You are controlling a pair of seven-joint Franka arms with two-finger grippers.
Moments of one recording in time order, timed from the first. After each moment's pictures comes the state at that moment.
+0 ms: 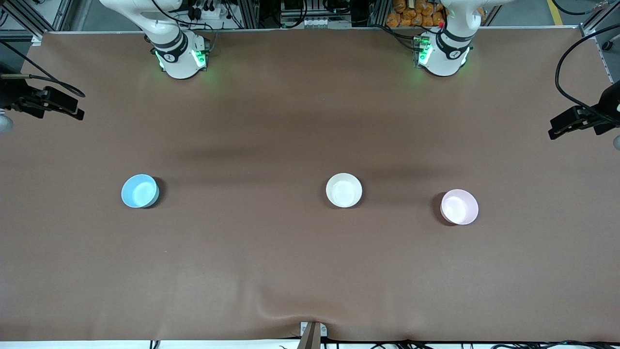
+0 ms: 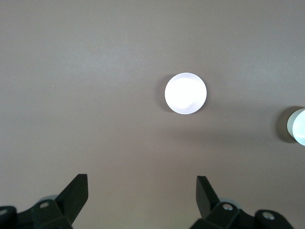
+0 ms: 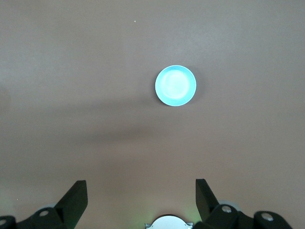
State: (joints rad) left arm 0.10 0.04 -0.09 -1.53 0.05 1.54 -0.08; right arm -0.03 -0.04 -0.01 -1.59 0.06 1.43 0.05
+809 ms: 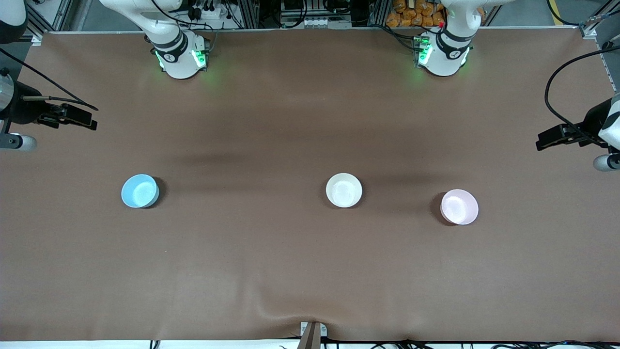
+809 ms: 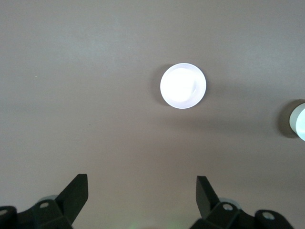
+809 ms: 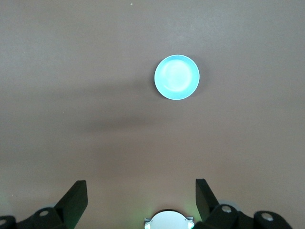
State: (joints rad) left arm 0.10 0.12 -0.09 -1.53 0.02 1.55 -0.08; right arm -0.03 0.02 -0.01 -1.61 0.06 1.44 0.05
